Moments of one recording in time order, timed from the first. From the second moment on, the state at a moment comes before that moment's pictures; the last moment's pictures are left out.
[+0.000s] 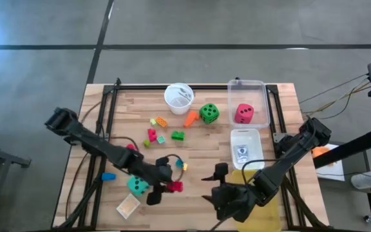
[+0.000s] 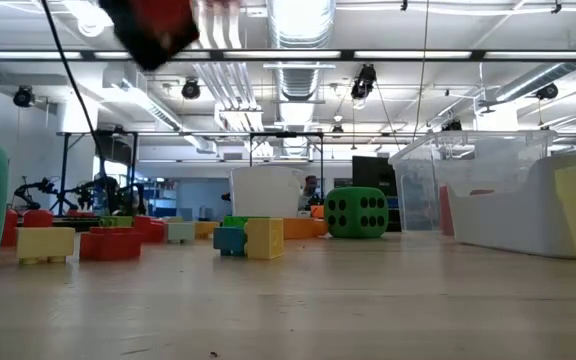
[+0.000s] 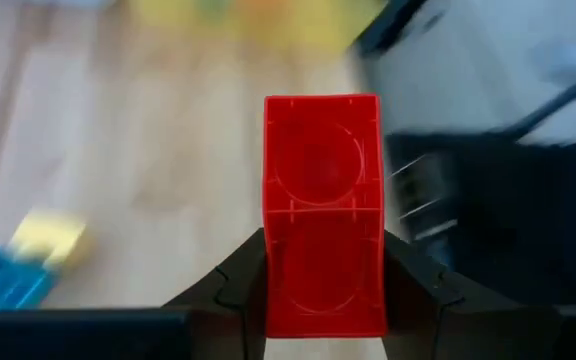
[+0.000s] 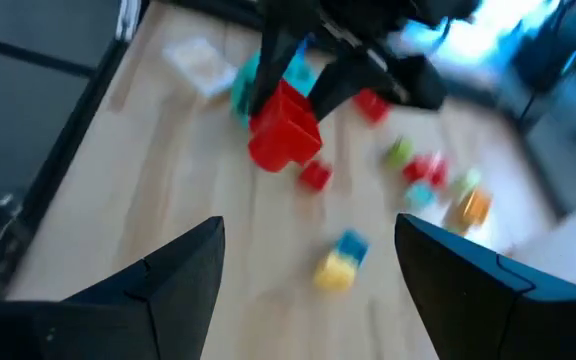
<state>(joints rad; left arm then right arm) -0.48 1.51 1.01 -0.19 0.00 -0.47 0.71 1.73 1.45 -0.50 0.73 0.22</state>
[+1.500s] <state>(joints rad) -0.43 1.43 1.01 0.06 0.12 -0.44 0.61 1.82 1.45 -0.01 0.67 -0.33</state>
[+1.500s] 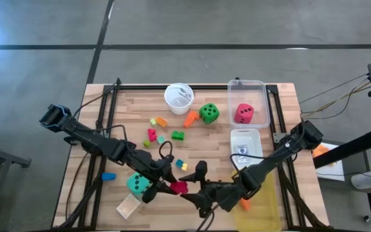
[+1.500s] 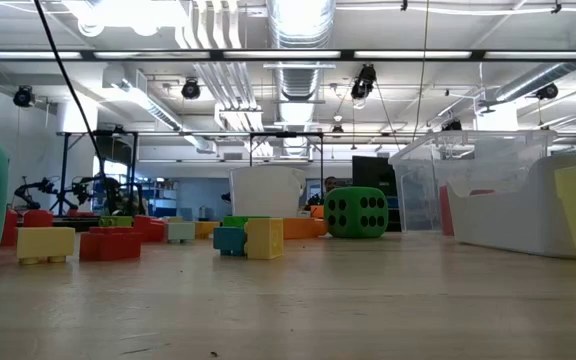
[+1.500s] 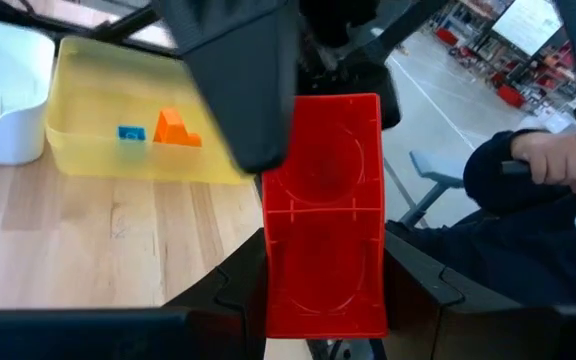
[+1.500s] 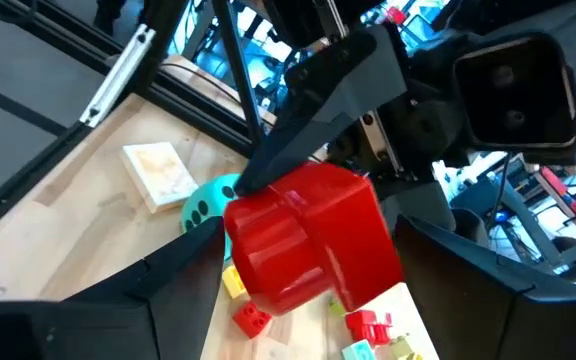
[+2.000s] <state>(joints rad) -0.42 1.45 1.01 0.09 0.15 -0.45 0.60 1.82 1.45 0.00 0.63 -0.35</state>
